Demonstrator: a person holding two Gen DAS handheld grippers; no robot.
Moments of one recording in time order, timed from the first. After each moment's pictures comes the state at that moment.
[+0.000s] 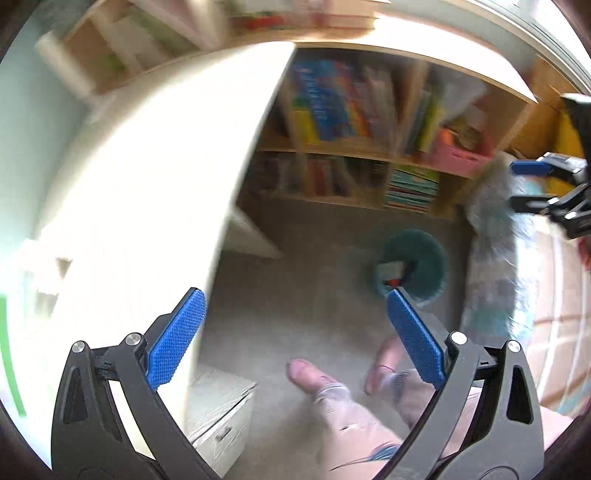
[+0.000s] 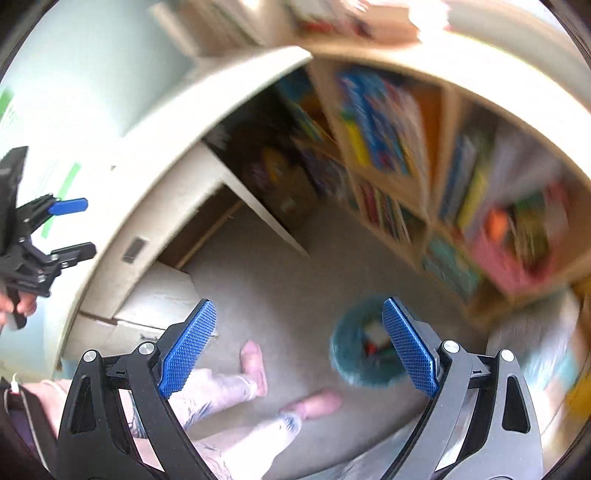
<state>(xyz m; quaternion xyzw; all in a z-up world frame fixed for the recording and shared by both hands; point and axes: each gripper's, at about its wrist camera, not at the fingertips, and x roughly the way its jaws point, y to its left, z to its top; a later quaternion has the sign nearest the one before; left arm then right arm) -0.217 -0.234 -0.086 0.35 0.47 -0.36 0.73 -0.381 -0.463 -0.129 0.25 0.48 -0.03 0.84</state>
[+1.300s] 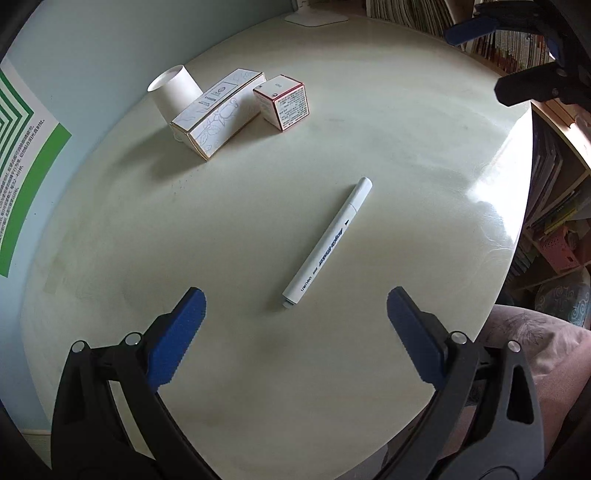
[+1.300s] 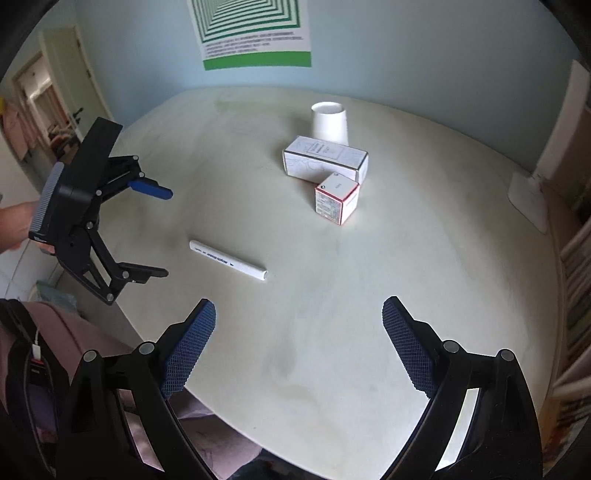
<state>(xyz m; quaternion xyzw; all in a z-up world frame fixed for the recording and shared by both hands) -0.052 -0.043 -0.108 0.21 0.52 -0.17 0.81 0.017 -0.238 -0.030 -0.15 0.44 0.40 0.79</state>
